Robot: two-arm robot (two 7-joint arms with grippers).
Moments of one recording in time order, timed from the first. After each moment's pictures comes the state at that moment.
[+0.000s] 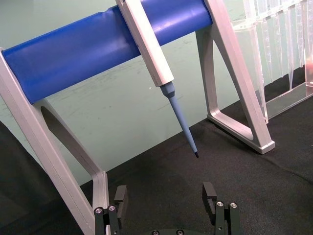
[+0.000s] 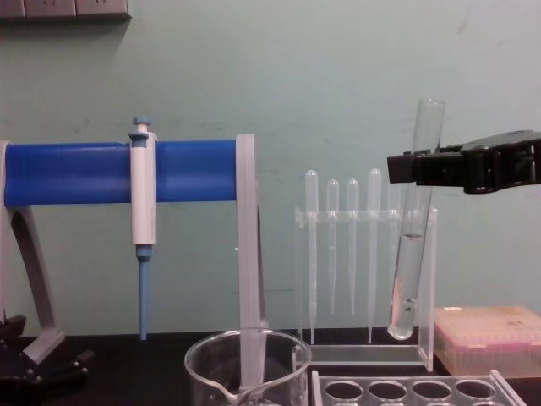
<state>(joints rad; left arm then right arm) -0.20 0.60 0.45 -1.41 -0.25 -0.12 0.03 0.30 0.66 -0.36 -1.87 0.57 0.32 0.40</state>
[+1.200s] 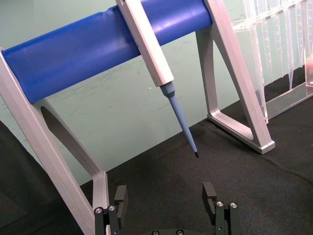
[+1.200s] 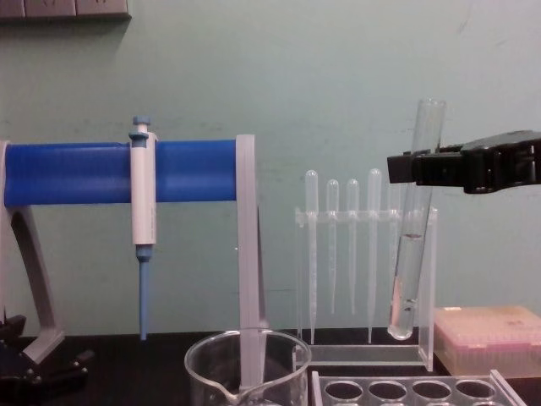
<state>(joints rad) -0.20 0.60 0.45 -1.41 -0.25 -0.12 0.03 0.30 0.66 -0.36 -1.87 0.57 0.32 0.40</state>
